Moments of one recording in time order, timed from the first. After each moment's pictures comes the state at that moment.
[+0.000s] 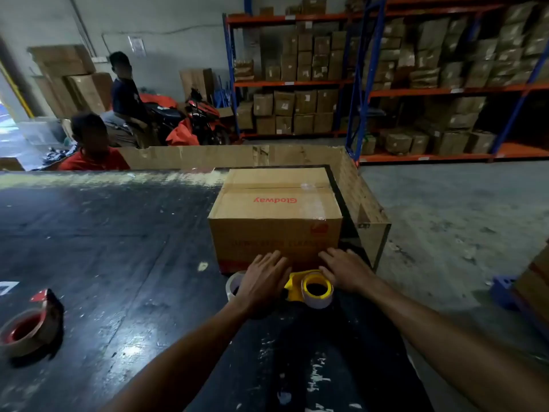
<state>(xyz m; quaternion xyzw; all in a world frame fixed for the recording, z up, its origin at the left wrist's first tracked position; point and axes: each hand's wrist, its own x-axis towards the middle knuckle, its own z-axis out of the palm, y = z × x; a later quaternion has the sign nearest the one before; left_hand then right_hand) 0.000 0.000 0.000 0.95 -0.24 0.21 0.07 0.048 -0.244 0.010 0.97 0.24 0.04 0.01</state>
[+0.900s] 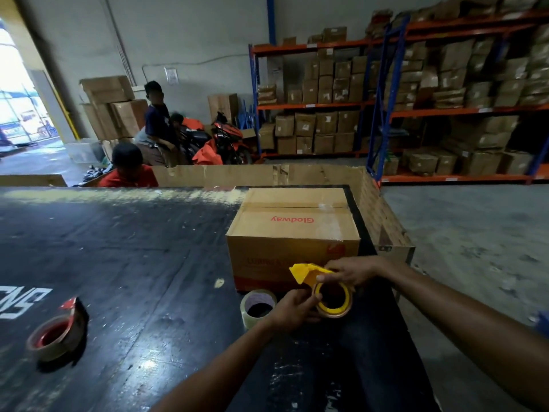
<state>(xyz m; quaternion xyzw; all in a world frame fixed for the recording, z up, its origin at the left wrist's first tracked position) -0.019 -0.035 0.011 0.71 -0.04 -0.19 0.68 0.067 -0.219 0.104 0.91 0.24 -0.31 -0.16</state>
